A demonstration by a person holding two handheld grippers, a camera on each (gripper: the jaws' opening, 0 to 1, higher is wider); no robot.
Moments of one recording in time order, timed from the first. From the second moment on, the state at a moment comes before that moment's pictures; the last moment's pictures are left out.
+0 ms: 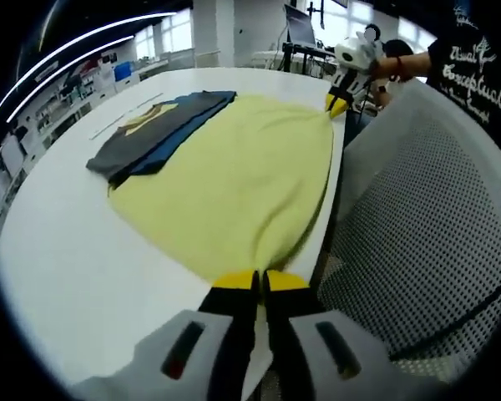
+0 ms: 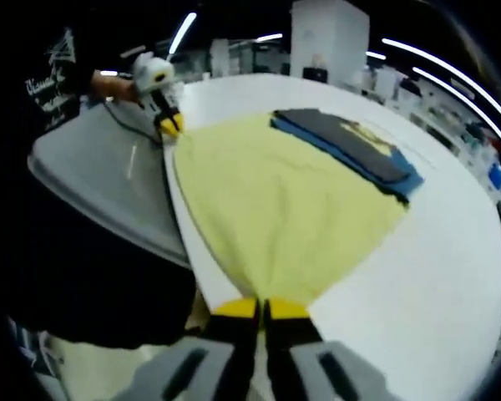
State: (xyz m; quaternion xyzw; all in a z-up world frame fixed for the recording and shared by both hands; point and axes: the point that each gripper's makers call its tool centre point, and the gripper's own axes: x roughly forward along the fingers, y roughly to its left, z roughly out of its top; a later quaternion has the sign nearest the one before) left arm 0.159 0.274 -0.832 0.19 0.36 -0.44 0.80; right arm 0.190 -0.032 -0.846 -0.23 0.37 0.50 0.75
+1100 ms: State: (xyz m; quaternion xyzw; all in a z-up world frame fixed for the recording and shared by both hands) left arm 0.140 0.281 -0.831 0.17 0.37 -0.44 0.80; right arm 0.166 -0.035 -0.843 -0.21 0.38 0.50 0.75
